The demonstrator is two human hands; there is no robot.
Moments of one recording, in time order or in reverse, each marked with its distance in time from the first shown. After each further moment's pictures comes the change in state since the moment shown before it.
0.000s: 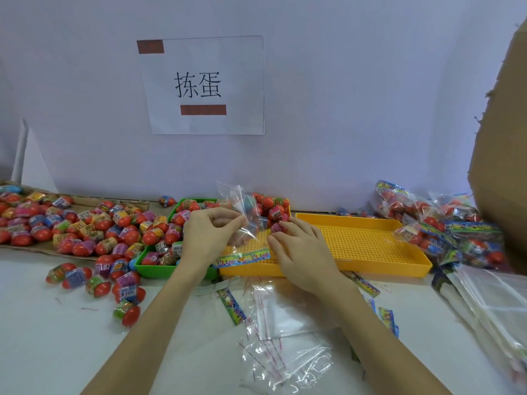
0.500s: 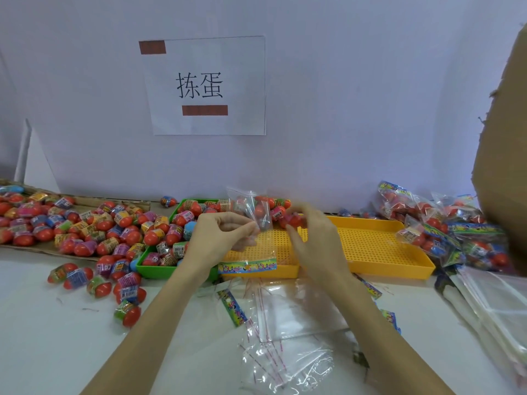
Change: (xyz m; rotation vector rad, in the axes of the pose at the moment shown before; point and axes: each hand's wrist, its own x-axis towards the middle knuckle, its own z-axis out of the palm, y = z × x) left_hand -0.005 0.005 0.003 -0.092 -0.193 -0.049; right_hand 0.004 0.000 -0.021 0.314 0.316 0.082
